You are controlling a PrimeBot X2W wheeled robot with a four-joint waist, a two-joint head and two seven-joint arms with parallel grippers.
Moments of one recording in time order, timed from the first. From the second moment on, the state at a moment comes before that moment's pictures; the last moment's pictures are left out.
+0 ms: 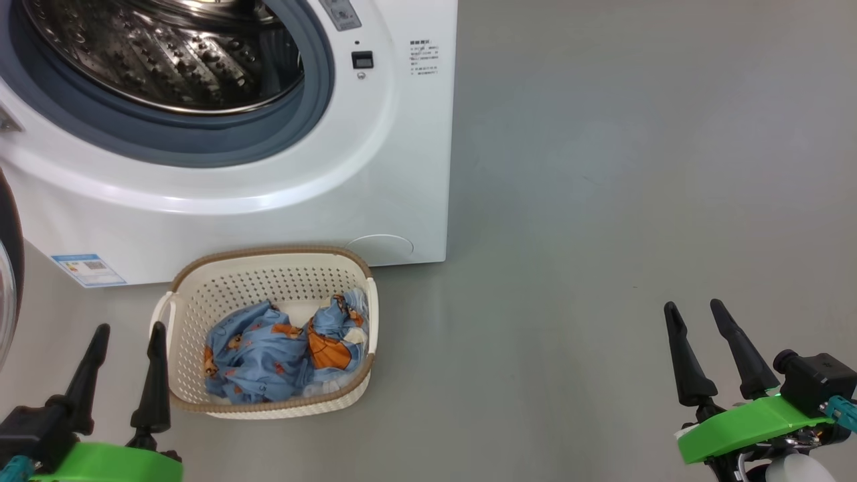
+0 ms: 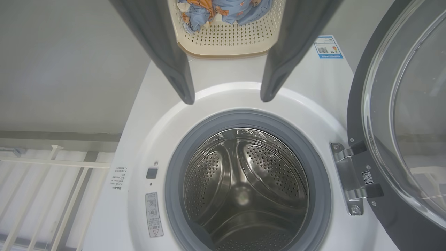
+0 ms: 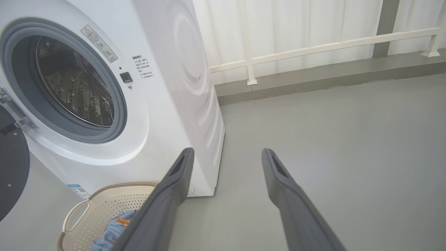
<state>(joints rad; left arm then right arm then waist) -0.14 0.21 0.05 0.30 -0.31 -0.13 -0.26 -0.07 -0.17 0.09 0.24 0.44 0.13 -0.25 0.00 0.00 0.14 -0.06</state>
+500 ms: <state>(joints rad) -0.14 0.21 0.07 0.30 -0.33 -0.13 -0.26 -0.07 -0.17 0.09 0.24 0.44 0.13 -0.25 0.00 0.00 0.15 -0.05</state>
